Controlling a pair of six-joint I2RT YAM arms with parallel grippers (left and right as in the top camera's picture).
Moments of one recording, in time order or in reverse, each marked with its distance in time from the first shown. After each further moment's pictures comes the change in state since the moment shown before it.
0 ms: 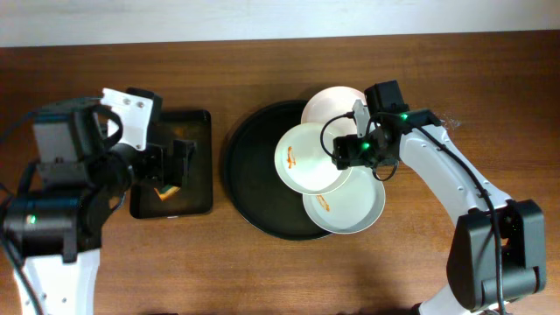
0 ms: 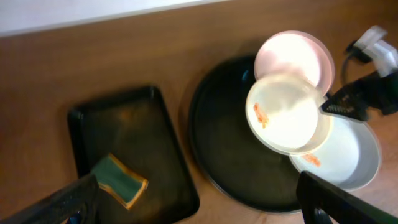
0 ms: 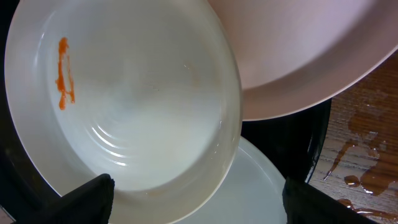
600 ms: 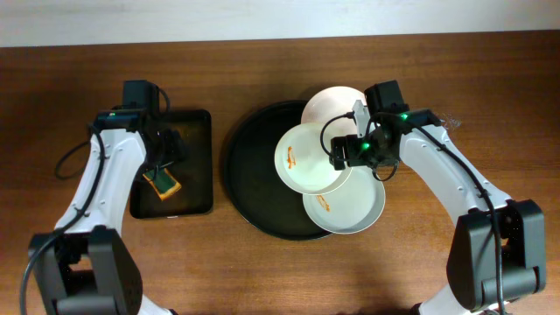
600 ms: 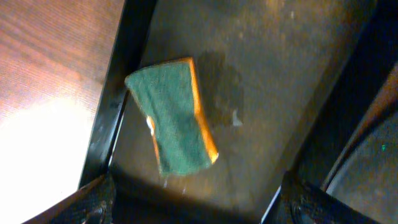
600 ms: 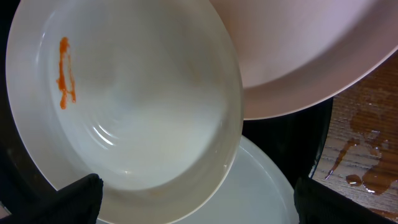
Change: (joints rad) left arm -0.002 0.559 -0.114 0.108 -0.443 -0.540; right arm 0.000 0.000 0.000 -0.001 -0.002 0.002
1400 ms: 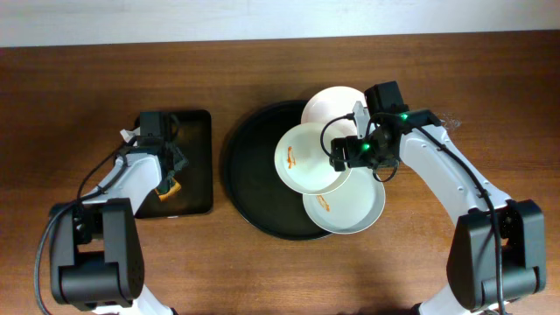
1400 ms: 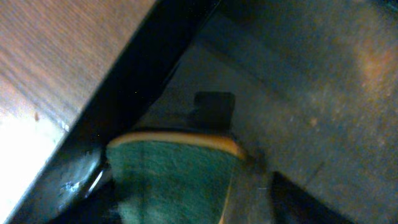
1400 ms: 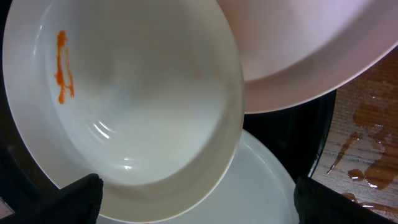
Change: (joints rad) left arm 0.003 0.093 -0.325 0.587 -0.168 -0.190; right arm 0.000 0.000 0.000 -0.015 -0.003 0.000
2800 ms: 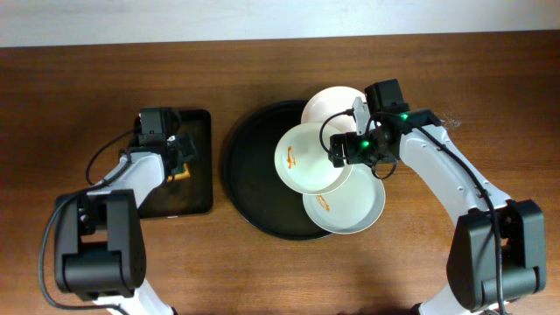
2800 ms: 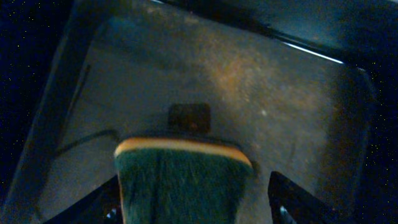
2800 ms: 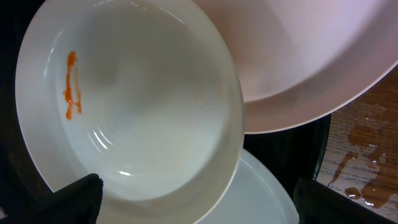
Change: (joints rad) left arm -0.004 0.048 0.003 0.204 0.219 0.264; right arm 0.000 0.000 0.000 0.049 0.000 0.000
